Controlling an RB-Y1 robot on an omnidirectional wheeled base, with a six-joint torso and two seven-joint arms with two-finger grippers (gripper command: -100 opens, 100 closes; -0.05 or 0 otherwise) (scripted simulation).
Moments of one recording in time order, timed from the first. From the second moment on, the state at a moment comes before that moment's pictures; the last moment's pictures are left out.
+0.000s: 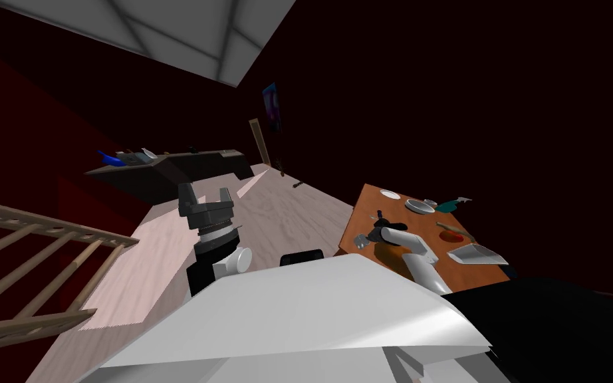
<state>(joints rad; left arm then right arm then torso) 0.50 -0.04 -0.02 -2.33 0.10 -0.54 -0.04 0.31 -0.51 -0.46 -1.57 -0.49 1.05 -0.62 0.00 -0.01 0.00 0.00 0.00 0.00</state>
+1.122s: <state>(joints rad) 0.50 -0.04 -0.02 -2.33 0.10 -0.54 -0.04 0.27 -0.54 -0.54 -1.40 -0.56 1.37 -0.75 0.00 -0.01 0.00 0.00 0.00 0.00</state>
